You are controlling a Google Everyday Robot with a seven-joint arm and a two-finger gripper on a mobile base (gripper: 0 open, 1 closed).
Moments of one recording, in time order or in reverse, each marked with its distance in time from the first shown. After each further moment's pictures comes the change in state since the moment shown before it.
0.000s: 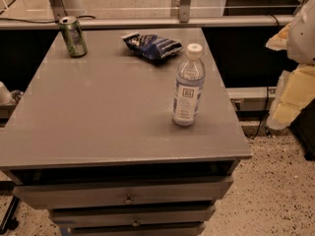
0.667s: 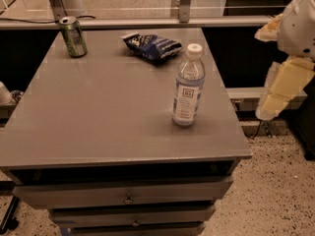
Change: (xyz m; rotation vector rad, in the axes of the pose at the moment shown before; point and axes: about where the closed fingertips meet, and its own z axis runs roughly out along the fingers) arm -0.023 -0.010 -0.002 0.022 -0.069 -0.048
